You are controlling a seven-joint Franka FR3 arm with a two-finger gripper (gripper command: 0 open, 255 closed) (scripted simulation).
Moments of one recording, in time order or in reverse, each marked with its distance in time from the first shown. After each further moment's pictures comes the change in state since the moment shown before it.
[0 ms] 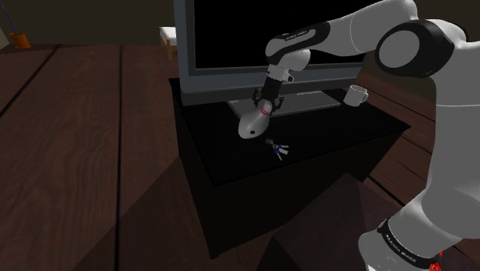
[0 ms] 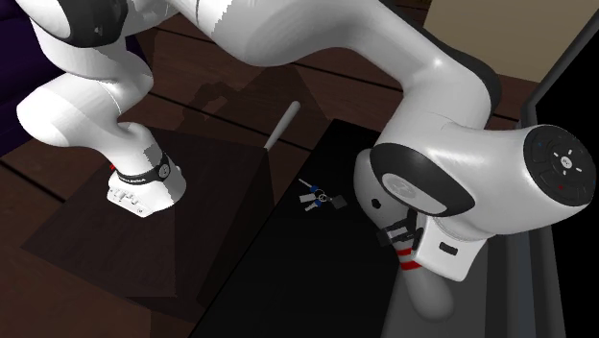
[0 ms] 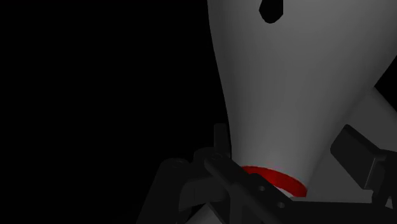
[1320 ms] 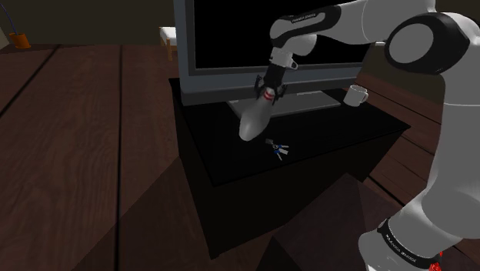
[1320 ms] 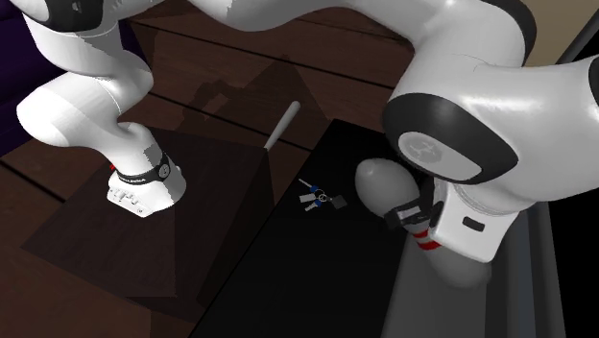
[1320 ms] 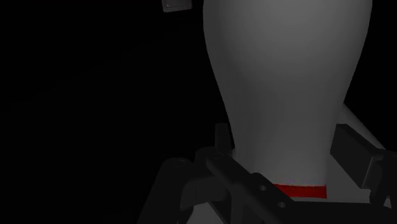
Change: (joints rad) arm -0.001 -0.059 -0.004 0.065 -0.015 -0.122 0.037
